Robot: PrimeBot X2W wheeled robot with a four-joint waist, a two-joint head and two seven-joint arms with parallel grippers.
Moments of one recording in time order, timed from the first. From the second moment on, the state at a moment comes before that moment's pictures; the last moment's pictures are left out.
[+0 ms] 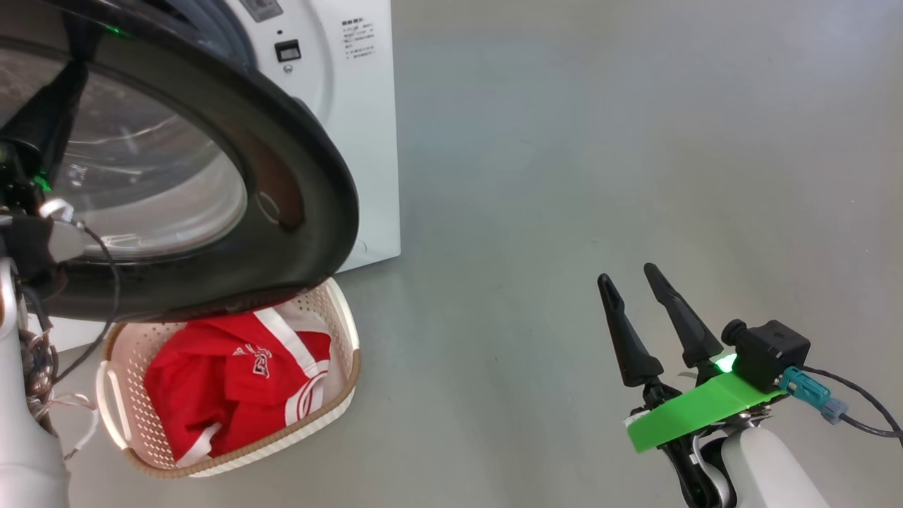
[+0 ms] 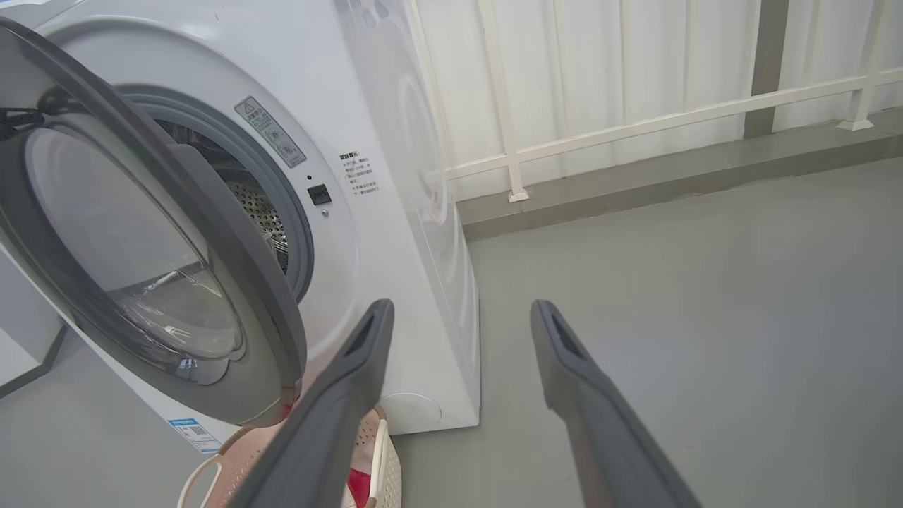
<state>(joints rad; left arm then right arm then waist) -0.72 0.20 0.12 0.12 -1.39 0.36 0.53 -0.25 -0.09 0.18 0.22 0.40 0.13 -0.26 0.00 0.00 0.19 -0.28</state>
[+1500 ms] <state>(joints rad) -0.55 0.20 0.08 -0.03 -1.38 0.27 0.60 -0.25 -0.10 0.18 0.23 0.38 0.13 -0.26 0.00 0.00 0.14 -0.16</state>
